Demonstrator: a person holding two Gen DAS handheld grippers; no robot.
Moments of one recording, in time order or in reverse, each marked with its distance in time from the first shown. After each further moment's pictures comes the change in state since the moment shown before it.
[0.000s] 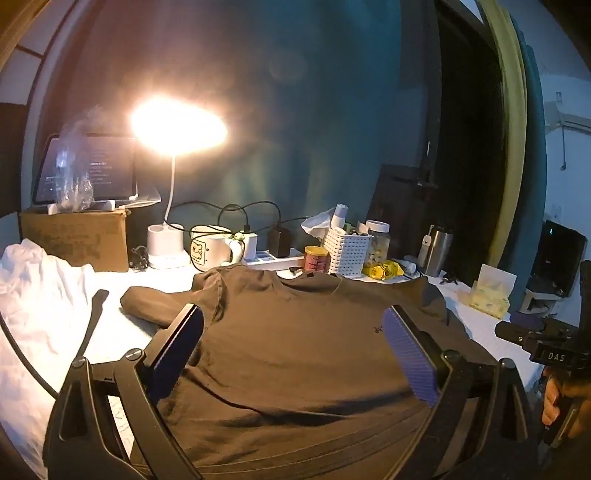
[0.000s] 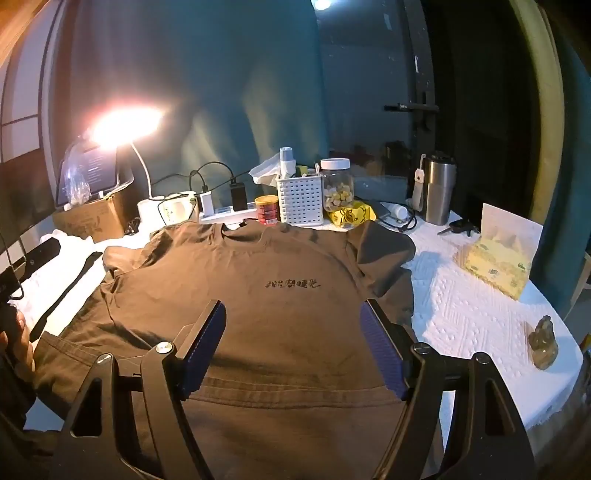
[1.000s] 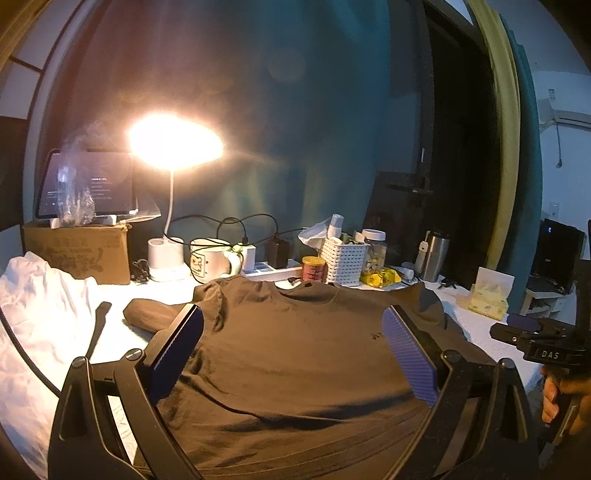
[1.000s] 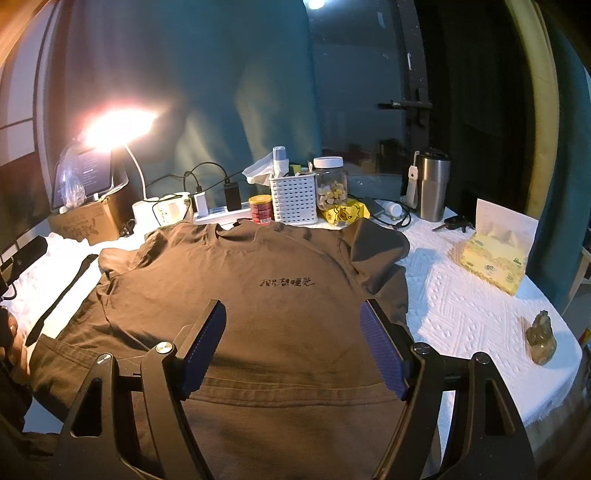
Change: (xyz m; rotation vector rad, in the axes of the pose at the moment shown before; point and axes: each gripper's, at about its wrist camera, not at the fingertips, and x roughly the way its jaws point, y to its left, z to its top) left arm -0.010 -0.004 -0.002 0.023 -0.047 0.002; right arm 0.000 -0.008 -0.003 0.010 0.004 -0.008
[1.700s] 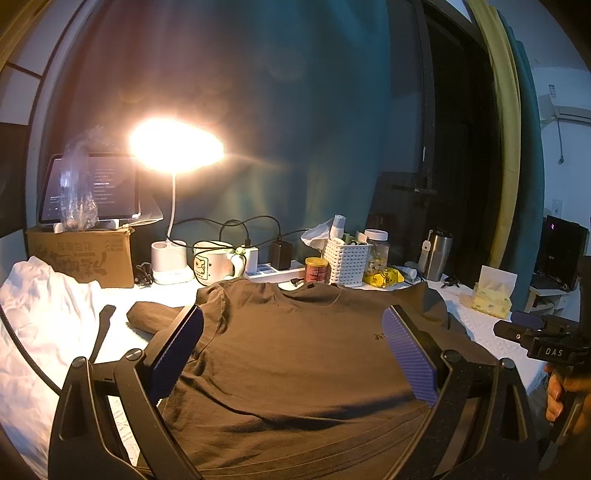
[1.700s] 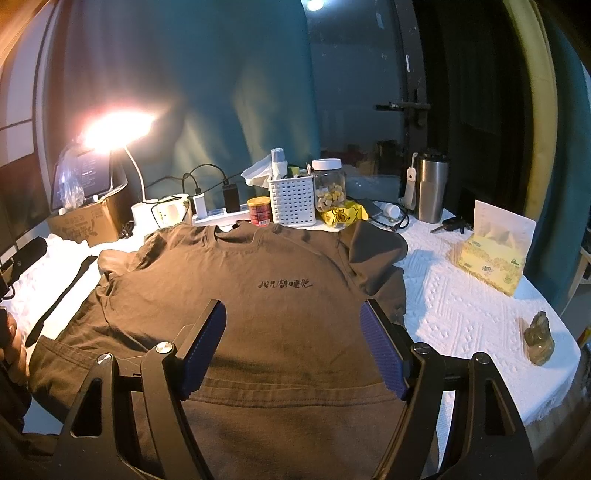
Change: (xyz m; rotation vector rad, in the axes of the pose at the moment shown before) left arm 0.000 0.001 0.001 0.008 0.001 0.006; right arm -0.002 -0.002 0.000 0.002 -0.007 -0.002
